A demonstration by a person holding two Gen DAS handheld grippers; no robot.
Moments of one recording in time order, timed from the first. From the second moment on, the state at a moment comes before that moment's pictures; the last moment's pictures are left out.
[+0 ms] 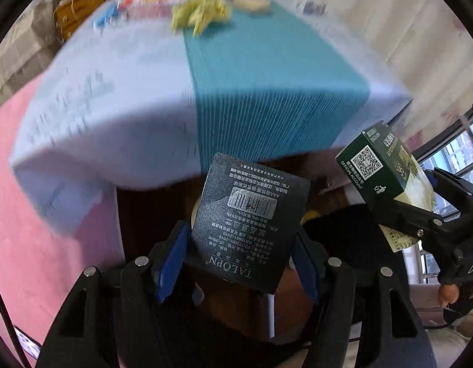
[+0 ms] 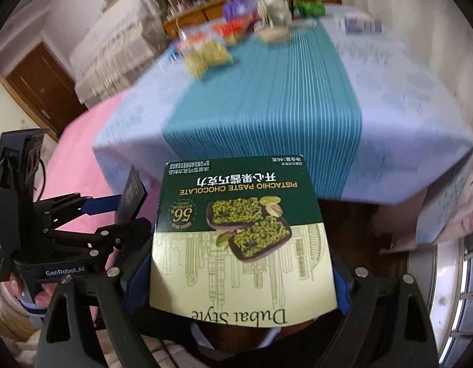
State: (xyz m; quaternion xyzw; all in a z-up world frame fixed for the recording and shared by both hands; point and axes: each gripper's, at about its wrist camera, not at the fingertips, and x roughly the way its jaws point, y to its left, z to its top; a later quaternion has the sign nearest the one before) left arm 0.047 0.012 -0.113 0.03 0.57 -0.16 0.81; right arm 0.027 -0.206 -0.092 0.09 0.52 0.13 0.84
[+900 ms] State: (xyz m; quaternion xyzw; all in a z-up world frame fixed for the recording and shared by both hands) left arm 0.107 -0.008 -0.346 0.01 0.67 -0.11 0.73; right arm 0.098 -0.221 -0.386 0.24 0.67 0.01 0.70
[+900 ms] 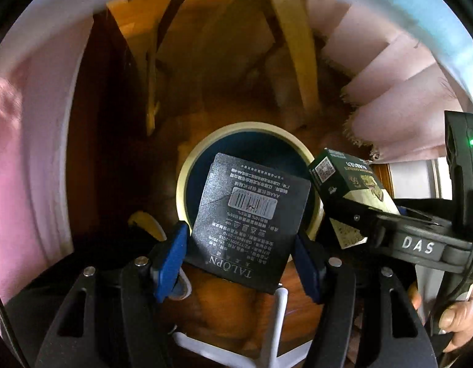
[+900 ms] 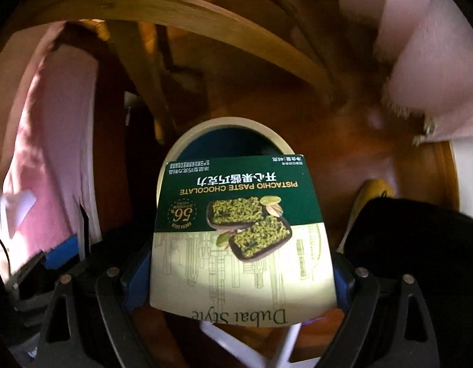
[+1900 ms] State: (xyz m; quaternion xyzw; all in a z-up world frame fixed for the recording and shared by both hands) left arm 0.124 0.020 -0.372 -0.07 0.69 -0.10 0.71; right arm 0.110 -0.225 -0.415 0.34 0.68 0.02 0.65
